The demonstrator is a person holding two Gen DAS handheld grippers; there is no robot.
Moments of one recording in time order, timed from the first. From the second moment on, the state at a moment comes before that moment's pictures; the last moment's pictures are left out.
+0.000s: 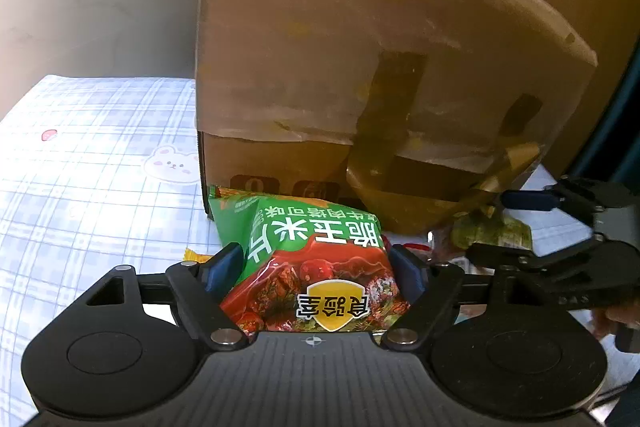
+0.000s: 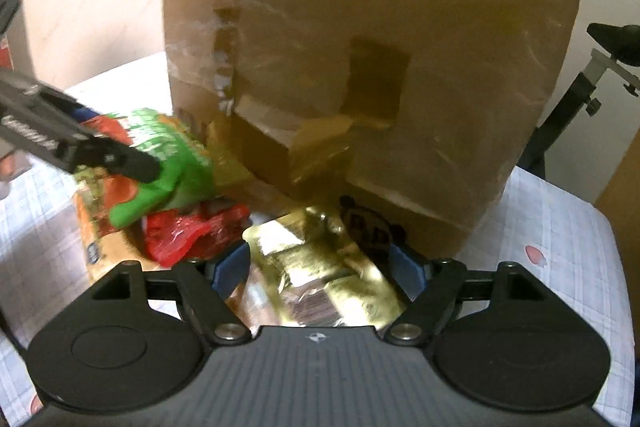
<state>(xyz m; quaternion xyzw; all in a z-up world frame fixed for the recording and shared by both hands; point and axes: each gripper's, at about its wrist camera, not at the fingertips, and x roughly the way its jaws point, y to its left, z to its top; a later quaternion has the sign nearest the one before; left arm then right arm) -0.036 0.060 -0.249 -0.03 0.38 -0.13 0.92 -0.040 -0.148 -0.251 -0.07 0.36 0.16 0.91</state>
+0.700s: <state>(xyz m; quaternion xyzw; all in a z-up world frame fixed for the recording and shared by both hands) -0.109 0.089 -0.218 -0.06 0.30 -0.11 0.94 -0.103 -0.159 -0.252 0.06 0.35 0.10 0.93</state>
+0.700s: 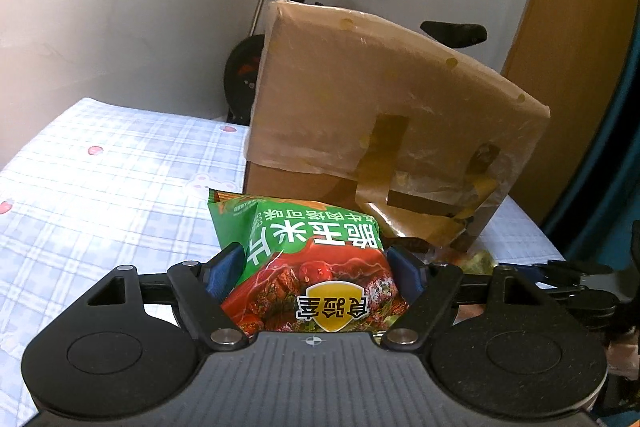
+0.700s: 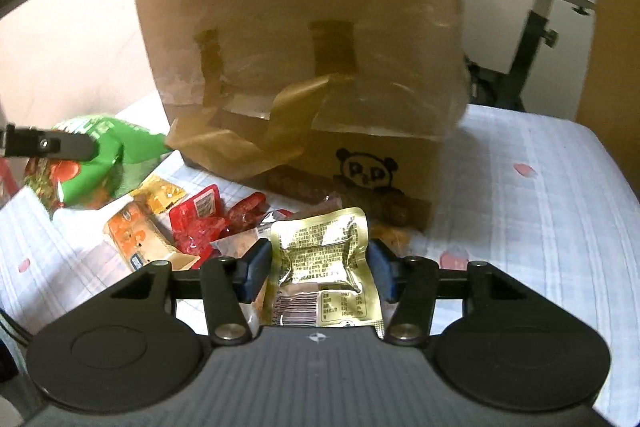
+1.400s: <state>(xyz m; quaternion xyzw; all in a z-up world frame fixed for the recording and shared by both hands) -0.123 0.097 -0.174 -0.06 0.23 -0.11 0.97 -0.128 -0.180 -0.185 0.12 0.25 0.09 0.96</state>
